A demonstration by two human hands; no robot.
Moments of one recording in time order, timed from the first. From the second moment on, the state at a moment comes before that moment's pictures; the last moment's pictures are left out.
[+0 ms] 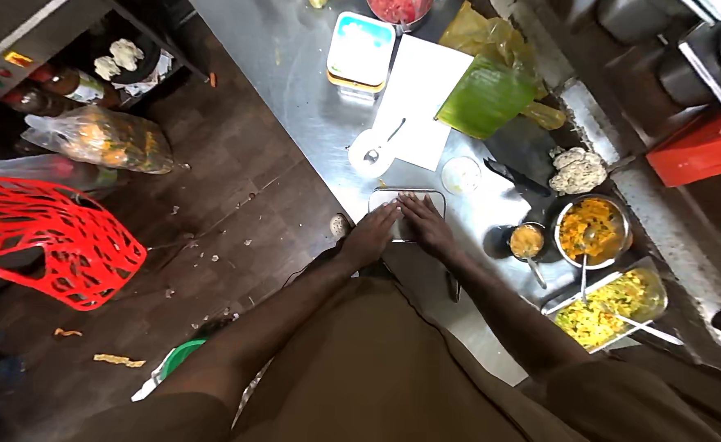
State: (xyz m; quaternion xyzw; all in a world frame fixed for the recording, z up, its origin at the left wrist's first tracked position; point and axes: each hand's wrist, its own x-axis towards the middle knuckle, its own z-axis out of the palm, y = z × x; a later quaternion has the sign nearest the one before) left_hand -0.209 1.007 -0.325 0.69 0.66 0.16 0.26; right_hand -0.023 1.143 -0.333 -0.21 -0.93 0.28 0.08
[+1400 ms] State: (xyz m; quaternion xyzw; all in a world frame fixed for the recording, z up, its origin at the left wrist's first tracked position) left_hand -0.188 1.040 -0.315 0.68 0.67 0.05 0.29; right_hand 0.007 1.210 -0.332 -0.60 -0.47 0.63 0.08
